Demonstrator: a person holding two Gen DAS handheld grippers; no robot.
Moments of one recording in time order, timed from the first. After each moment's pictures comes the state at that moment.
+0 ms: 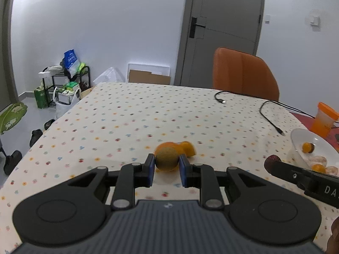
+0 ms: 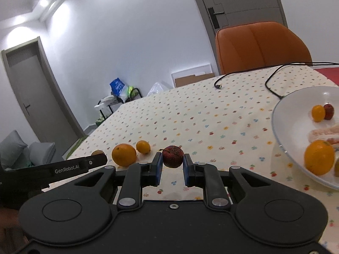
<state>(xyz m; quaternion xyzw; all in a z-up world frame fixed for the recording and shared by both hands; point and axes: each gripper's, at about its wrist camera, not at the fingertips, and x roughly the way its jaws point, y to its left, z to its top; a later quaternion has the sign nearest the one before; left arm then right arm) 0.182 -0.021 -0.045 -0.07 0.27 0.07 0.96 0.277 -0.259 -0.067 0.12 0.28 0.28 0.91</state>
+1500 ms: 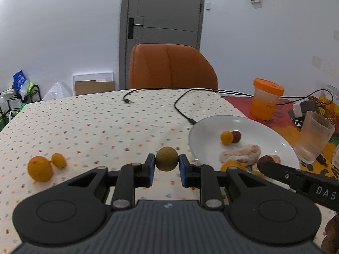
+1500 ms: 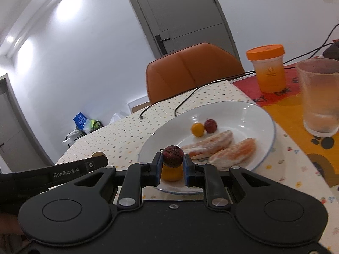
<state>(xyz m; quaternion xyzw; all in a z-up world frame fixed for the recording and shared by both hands) 0.214 -0.181 -0.041 -0.02 0.27 -0.05 0.96 0.260 -0.416 -0.075 0.18 0.24 0.16 0.94</state>
